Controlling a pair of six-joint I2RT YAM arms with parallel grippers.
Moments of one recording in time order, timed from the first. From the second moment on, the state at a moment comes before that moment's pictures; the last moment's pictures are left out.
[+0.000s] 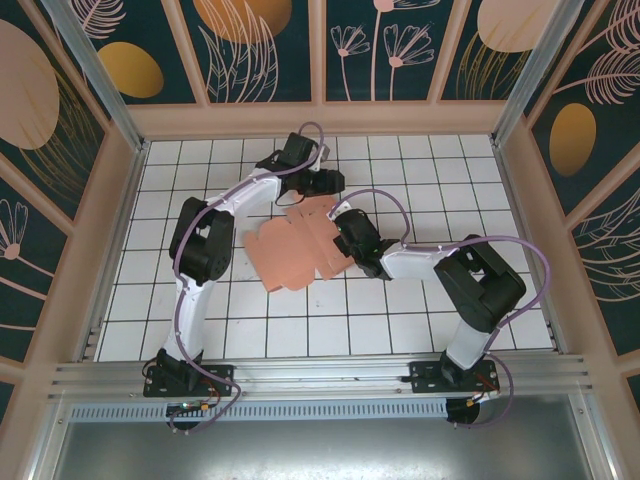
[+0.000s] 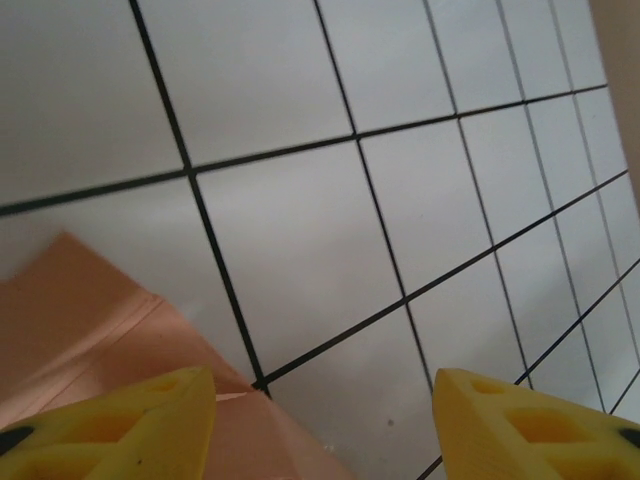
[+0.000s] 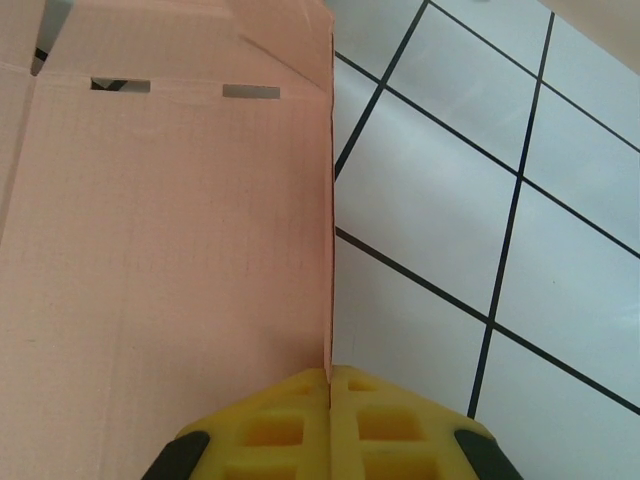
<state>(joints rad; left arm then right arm) -0.51 2.24 1.82 -0.41 0.41 -0.51 0.75 1.72 0.84 0.18 0.44 -0.11</state>
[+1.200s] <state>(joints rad) -0.50 2.16 1.67 -0.36 0.45 -0.66 0.78 1.76 0.91 0.16 0.53 -0.14</state>
